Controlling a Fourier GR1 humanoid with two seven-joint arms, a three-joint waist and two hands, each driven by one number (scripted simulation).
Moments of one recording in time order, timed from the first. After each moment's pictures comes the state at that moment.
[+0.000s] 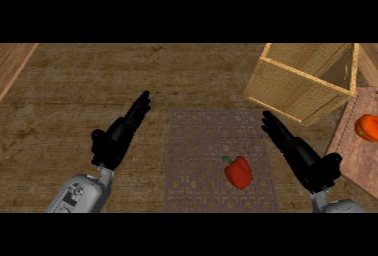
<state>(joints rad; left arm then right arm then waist) -0.25 0.23 -0.36 -1.44 0.18 0.13 0.07 -0.06 -0.35 0.29 -1.55 -0.25 0.05 0.04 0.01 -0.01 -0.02</state>
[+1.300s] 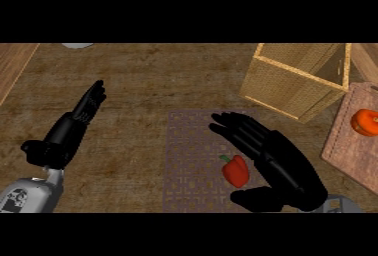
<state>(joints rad) -0.18 0.42 -0.20 -1.54 0.16 0.05 -0.02 -0.25 -0.40 0.52 -1.91 0.52 0.02 0.11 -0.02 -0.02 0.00</state>
